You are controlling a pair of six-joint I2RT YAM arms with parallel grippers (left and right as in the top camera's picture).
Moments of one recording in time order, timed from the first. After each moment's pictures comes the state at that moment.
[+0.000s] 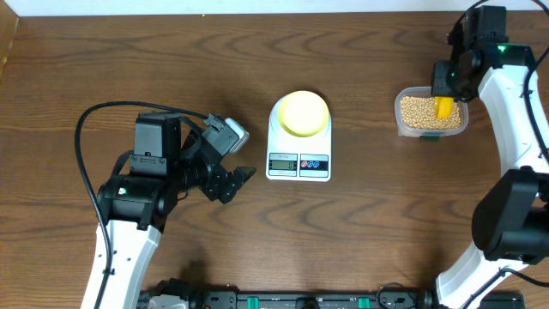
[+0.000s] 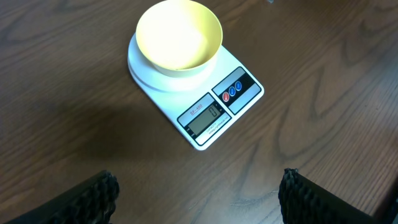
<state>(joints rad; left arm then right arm) -0.14 1.08 1.01 -0.85 0.52 0.49 -0.08 1.90 1.66 -0.91 0.06 0.03</state>
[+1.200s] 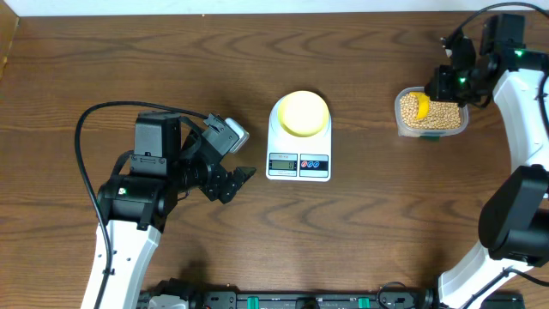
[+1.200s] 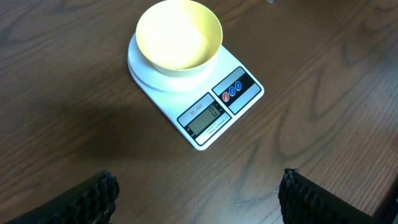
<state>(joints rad) -0.14 1.08 1.01 -0.85 0.52 0.49 -0.17 1.90 1.63 -0.93 -0.38 -0.09</state>
